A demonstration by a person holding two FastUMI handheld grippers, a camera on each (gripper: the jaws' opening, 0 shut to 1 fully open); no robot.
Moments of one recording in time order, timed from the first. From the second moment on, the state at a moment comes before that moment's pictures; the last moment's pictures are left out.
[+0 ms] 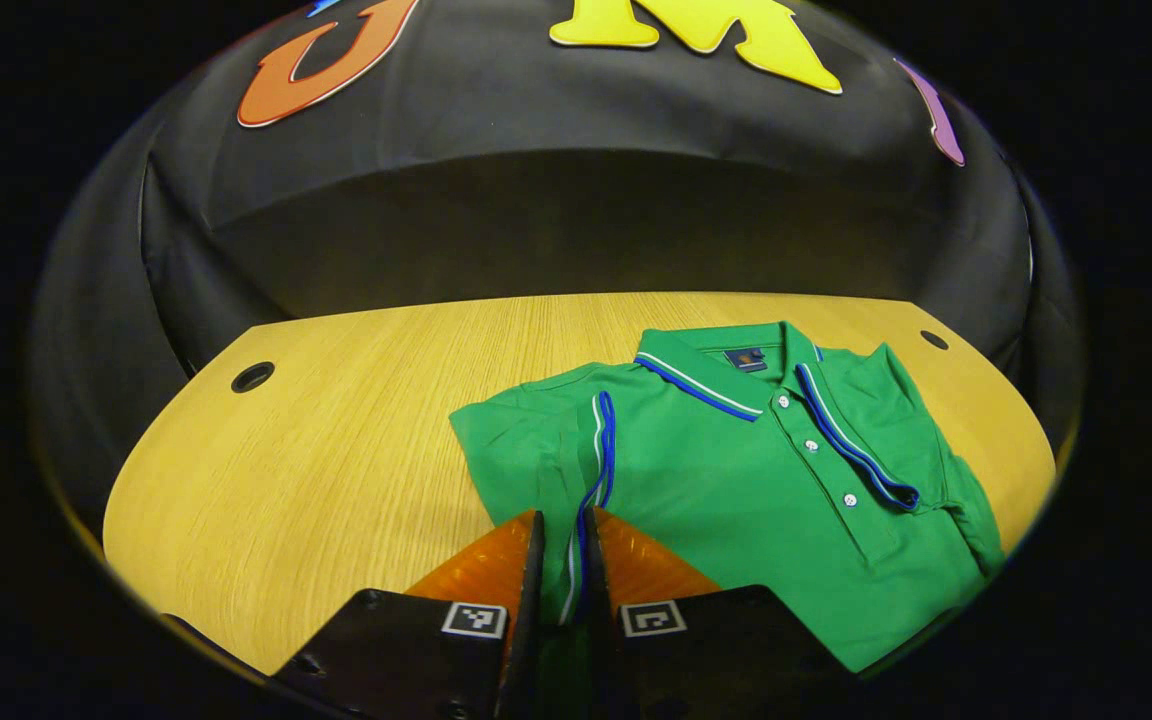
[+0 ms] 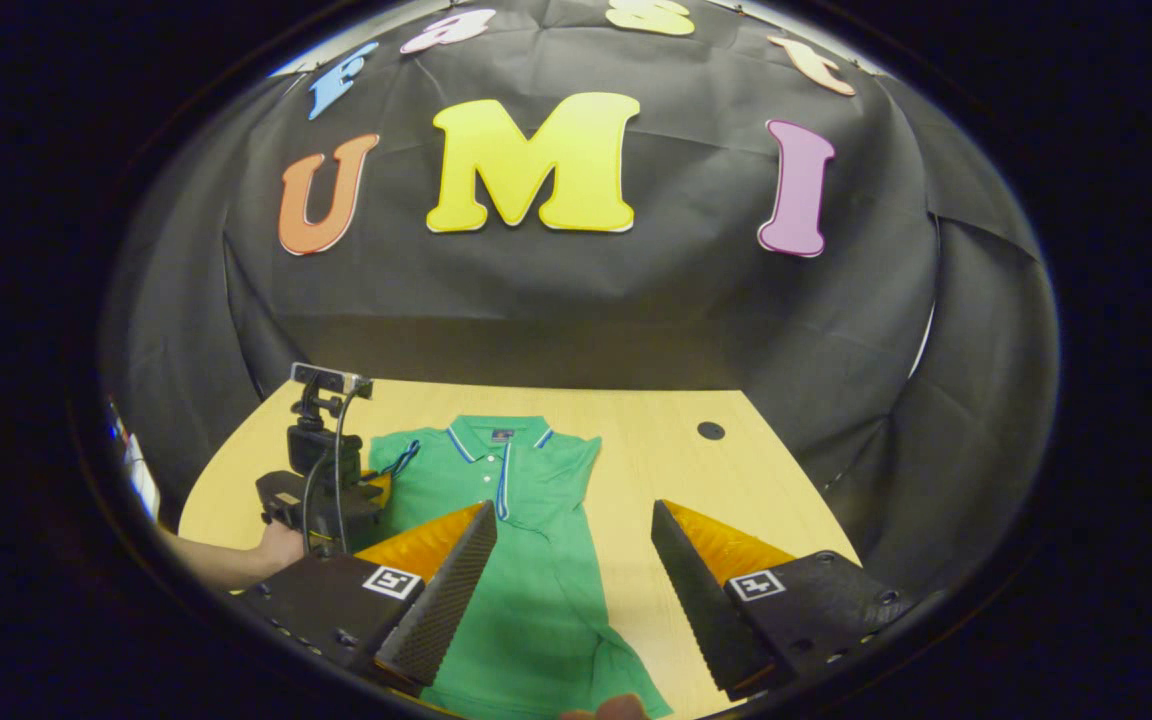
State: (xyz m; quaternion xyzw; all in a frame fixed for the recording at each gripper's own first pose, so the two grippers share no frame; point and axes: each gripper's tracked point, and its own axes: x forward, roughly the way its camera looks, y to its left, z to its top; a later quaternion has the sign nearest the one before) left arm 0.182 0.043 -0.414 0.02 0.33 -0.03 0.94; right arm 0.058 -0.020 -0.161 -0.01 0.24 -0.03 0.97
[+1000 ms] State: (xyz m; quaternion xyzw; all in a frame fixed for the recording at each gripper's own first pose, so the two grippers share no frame) left arm 0.198 -0.037 -0.337 -0.01 0.31 -0.06 0.95; right arm 0.040 -0.066 -0.161 0.03 0.23 -0.06 0.97
